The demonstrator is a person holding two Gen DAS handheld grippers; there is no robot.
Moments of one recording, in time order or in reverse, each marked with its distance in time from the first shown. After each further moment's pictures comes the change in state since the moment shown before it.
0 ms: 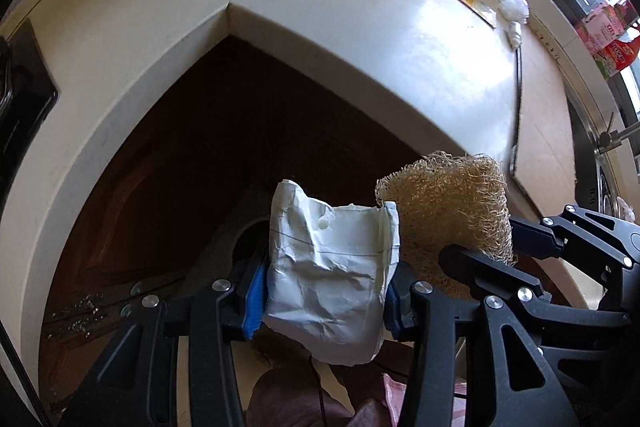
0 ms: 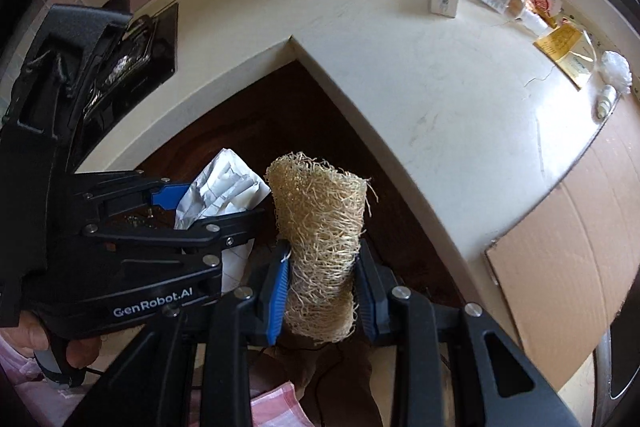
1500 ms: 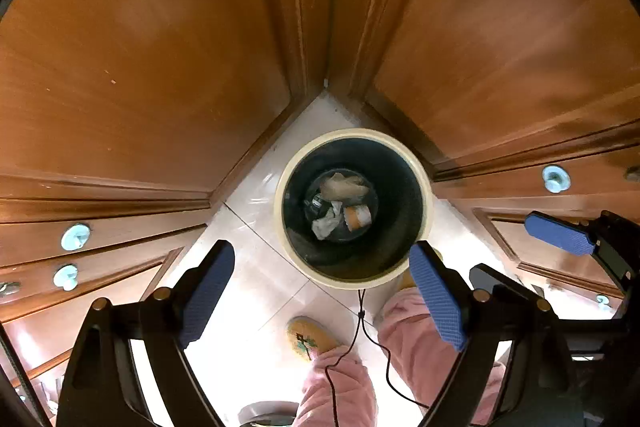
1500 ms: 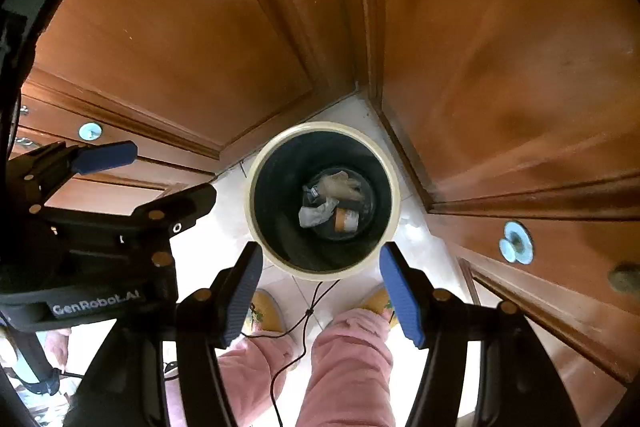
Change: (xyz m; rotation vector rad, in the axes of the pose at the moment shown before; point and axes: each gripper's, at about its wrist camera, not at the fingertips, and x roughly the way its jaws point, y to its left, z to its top) left arm 0.261 0.107 -0.104 -0.096 0.162 0.212; right arm 0.295 -0.014 -0.099 0.013 0.268 0.014
